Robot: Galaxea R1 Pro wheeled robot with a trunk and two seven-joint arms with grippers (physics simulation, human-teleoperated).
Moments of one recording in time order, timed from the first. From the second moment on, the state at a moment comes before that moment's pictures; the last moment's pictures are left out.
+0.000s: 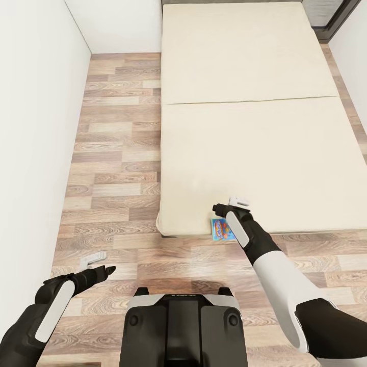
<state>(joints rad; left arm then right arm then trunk) -0.37 0.23 0.02 -1.32 0.58 0.77 0.16 -1.01 0.07 0.20 -0.77 -0.49 0.47 -0.41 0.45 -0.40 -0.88</state>
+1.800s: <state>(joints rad) -0.37 0.23 0.01 -1.34 0.58 0.78 0.16 -0.38 -0.31 -0.25 -1.25 -0.80 0.67 0.72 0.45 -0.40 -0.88</state>
